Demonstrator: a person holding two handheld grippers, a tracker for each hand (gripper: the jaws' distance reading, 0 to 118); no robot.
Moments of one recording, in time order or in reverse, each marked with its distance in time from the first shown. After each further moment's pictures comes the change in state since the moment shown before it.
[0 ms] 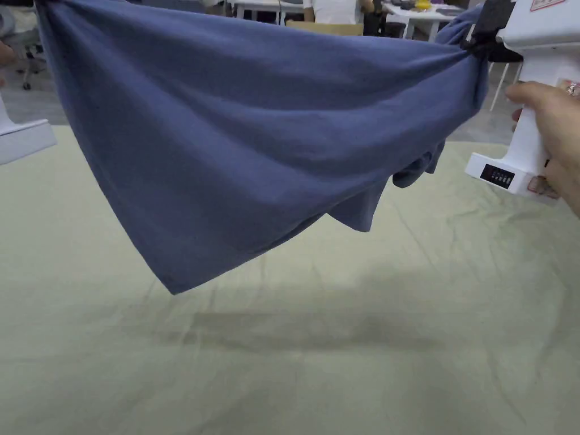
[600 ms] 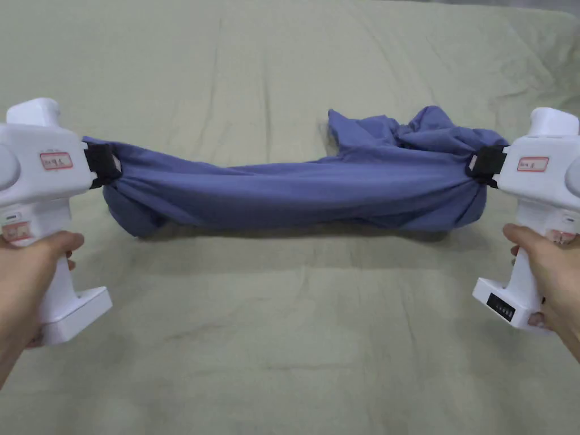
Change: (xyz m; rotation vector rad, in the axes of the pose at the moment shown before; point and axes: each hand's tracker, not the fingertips) left arm -0.037 -0.310 -0.039 -0.467 -0.003 0.123; right arm 0.109 -0.283 -0.036 -0.357 -0.122 -0.008
